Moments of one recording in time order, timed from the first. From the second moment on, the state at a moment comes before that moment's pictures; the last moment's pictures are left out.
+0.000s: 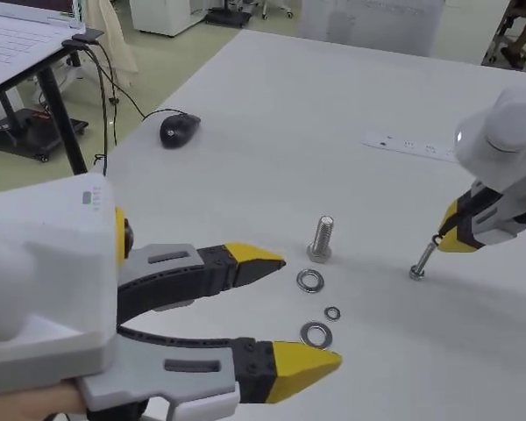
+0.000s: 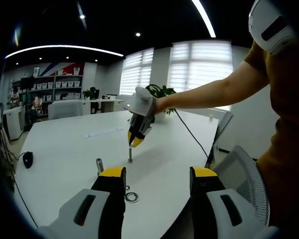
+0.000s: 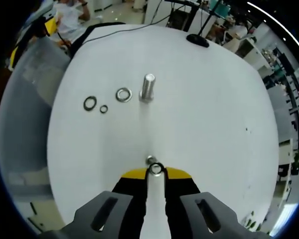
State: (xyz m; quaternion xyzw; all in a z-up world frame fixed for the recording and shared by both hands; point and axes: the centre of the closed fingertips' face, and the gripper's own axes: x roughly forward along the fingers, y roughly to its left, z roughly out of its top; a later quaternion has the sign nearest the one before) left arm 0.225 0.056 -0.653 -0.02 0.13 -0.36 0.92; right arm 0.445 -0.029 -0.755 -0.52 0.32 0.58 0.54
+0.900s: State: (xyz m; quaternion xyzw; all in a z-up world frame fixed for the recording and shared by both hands) left arm 0.228 0.058 -0.655 -0.03 0.13 -0.35 0.93; right arm 0.449 -0.026 -0.783 -0.52 0.33 0.59 0.53
